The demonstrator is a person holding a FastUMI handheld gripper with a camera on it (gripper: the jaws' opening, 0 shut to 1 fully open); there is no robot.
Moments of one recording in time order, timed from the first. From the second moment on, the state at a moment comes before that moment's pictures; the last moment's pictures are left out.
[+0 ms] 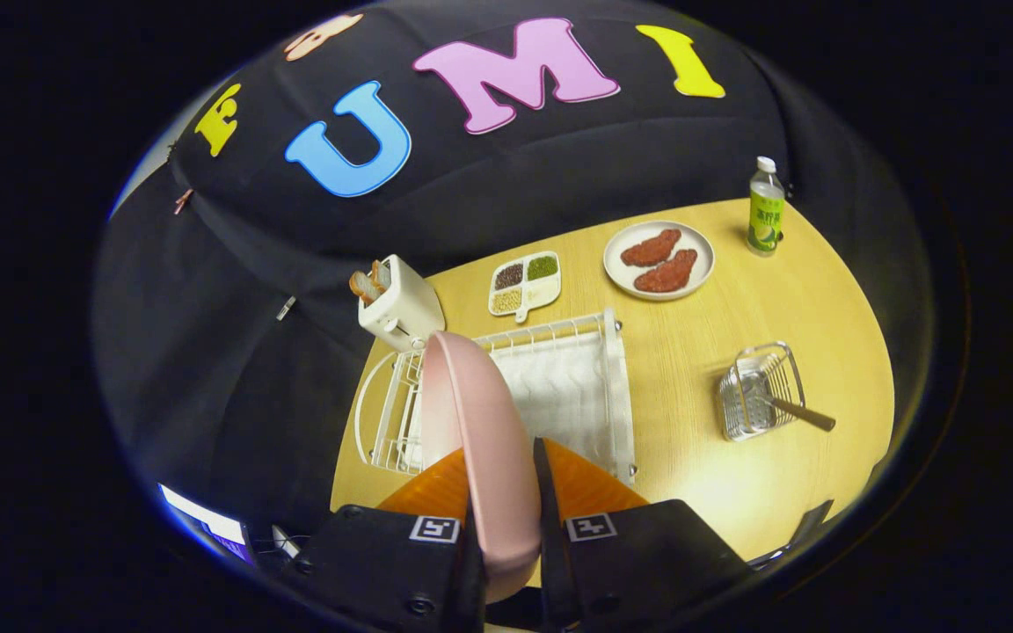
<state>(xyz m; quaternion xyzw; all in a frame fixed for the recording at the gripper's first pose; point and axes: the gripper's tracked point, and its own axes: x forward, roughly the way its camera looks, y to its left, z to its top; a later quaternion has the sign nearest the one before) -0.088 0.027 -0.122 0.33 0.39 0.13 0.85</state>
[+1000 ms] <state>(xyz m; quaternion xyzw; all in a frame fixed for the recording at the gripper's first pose) -0.180 0.069 -0.315 0.41 0.50 0.11 0.76</state>
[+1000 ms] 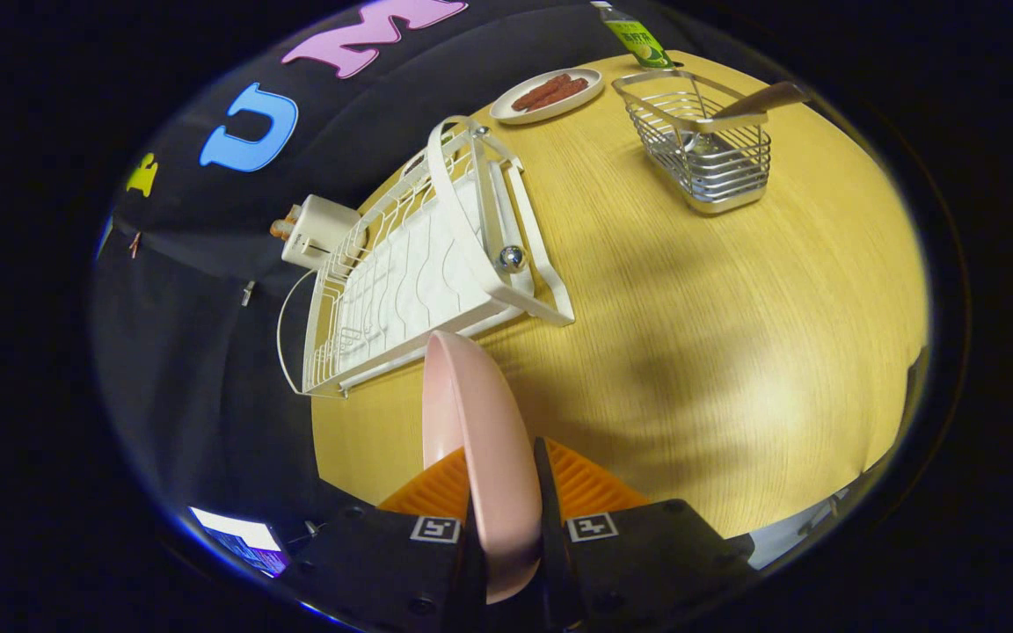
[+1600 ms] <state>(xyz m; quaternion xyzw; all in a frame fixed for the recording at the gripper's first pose) -0.190 0.027 -0.342 0.31 0.50 0.08 0.80</state>
